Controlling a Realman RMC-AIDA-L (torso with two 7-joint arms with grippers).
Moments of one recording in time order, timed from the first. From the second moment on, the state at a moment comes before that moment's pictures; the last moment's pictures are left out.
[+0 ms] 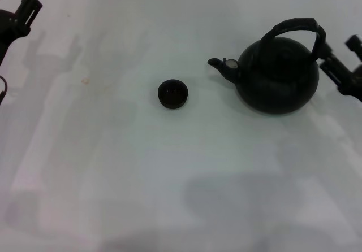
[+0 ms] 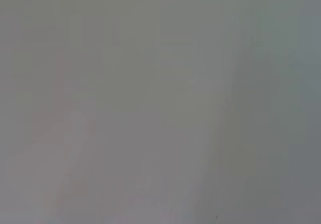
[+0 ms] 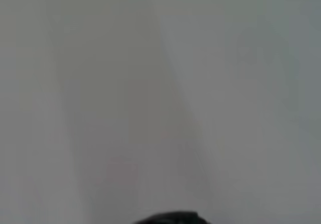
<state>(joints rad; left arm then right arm) -0.48 -2.08 2.83 0.01 -1.30 1.33 -0.52 0.25 2.02 -2.48 -0.18 0.65 -1.39 0.56</state>
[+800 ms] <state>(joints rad) -0.46 -2.08 2.83 0.02 -1.30 1.33 -0.52 0.31 2.02 -2.47 -0.22 0.66 -1.21 0.56</state>
